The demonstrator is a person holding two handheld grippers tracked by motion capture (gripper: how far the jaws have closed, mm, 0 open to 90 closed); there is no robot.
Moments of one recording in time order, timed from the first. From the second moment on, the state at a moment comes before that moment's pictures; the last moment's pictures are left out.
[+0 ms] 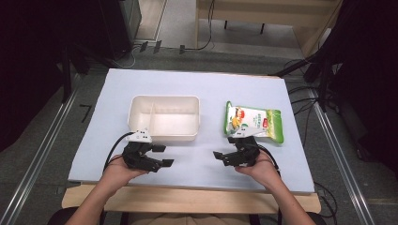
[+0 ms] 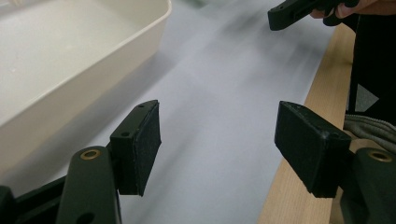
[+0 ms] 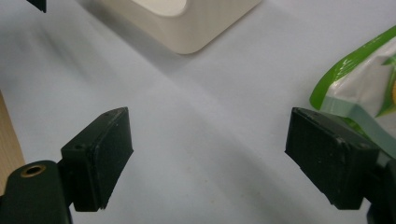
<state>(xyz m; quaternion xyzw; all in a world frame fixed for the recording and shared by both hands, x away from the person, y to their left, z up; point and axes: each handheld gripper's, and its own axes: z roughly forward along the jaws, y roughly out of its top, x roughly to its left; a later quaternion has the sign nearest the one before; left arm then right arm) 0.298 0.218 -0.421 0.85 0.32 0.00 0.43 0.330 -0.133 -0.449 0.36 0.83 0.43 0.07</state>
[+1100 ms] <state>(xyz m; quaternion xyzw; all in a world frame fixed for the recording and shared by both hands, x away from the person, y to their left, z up) 0.308 0.222 -0.418 0.83 0.37 -0.03 0.43 0.331 -0.144 -0.444 0.36 0.82 0.43 0.06</state>
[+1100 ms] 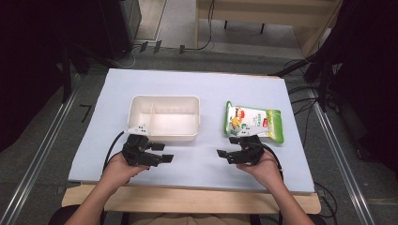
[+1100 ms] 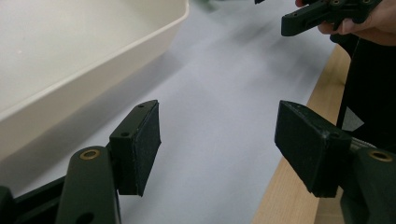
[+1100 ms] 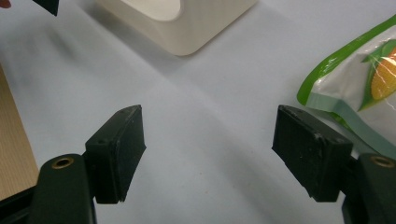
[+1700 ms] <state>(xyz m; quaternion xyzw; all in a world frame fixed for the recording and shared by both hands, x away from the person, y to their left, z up) 0.304 0.219 -0.418 0.84 0.34 0.00 0.43 0.335 -0.160 -0.439 0.37 0.82 0.43 0.08</state>
